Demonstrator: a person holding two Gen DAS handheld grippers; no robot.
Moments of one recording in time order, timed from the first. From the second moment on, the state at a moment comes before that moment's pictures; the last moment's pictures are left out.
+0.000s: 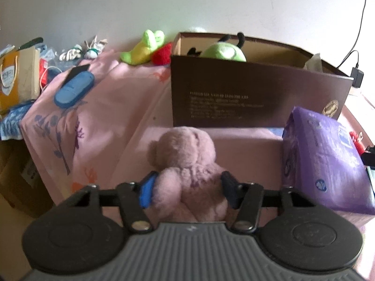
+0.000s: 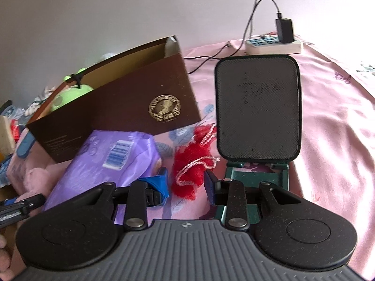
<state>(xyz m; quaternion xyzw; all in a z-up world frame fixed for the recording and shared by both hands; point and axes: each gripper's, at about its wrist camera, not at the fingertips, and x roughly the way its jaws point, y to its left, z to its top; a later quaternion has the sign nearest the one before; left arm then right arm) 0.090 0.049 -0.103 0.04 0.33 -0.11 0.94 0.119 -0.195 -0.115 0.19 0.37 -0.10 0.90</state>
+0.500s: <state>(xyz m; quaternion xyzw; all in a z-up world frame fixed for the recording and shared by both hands) 0.092 0.049 -0.107 0.04 0.31 -0.13 0.94 0.137 -0.198 -0.134 0.21 0.38 -0.12 0.90</state>
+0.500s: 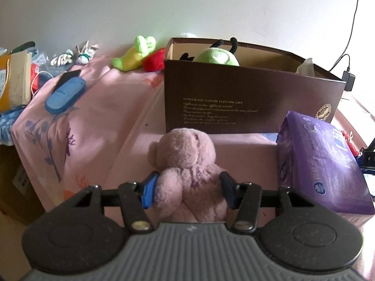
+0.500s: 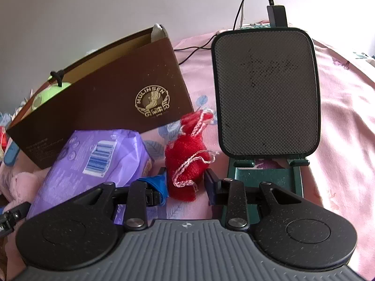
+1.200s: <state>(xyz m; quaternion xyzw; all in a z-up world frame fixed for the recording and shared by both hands) 0.080 0.062 -0.086 0.01 0.29 -0.13 0.95 0.110 -0.192 -0.121 0.20 0.33 -0.10 0.92</state>
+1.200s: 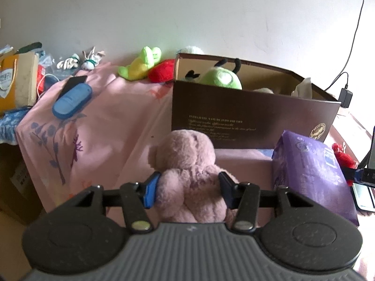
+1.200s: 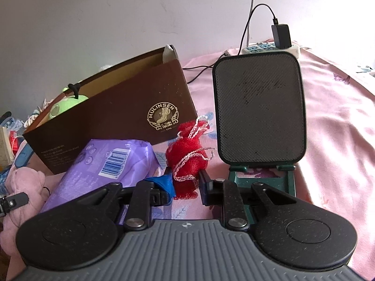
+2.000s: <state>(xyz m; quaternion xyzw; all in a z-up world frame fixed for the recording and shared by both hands) 0.074 0.030 0.000 0.00 0.21 -0.19 0.96 0.103 -0.185 -0.043 0.16 0.24 0.01 0.96</state>
